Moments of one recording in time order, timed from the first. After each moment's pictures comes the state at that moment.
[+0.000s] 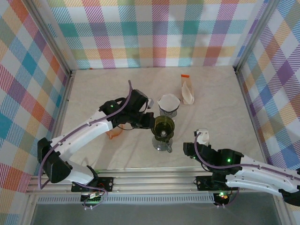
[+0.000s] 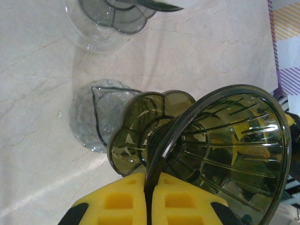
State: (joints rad) left arm -0.82 1.43 1.37 -0.88 0.24 -0.66; right arm 1.21 0.60 0.54 -0.87 0.63 0.91
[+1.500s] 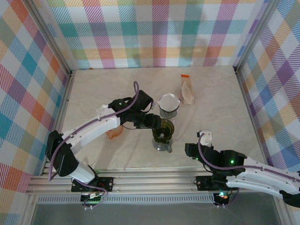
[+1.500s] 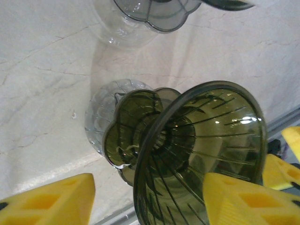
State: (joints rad) left arm -0.81 1.52 1.38 -0.89 0.21 -0.68; right arm 1.21 0.55 0.53 -0.91 0.63 0.93
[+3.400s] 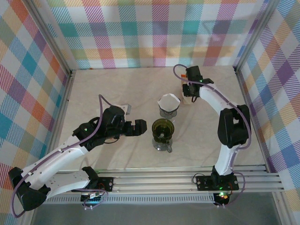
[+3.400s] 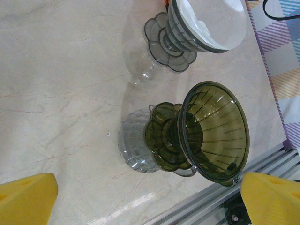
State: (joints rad) left arm -0.80 1.00 0.99 -0.71 0.01 -0.73; right arm 0.29 1.88 1.52 -0.61 0.18 0.17
